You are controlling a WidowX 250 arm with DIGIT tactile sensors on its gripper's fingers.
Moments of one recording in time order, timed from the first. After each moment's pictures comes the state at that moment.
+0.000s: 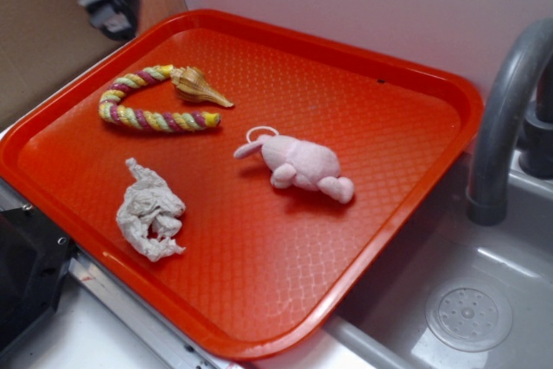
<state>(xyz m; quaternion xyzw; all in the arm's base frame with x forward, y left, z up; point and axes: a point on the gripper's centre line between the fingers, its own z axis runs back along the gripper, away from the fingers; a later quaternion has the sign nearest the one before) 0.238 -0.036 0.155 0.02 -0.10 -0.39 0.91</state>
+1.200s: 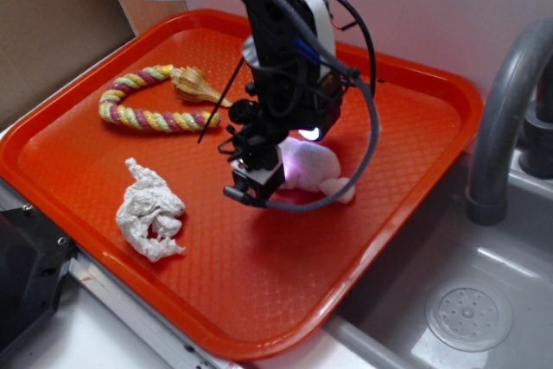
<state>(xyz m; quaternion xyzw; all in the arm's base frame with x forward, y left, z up) 0.245 -0.141 0.036 0.05 0.01 -0.65 0.75</state>
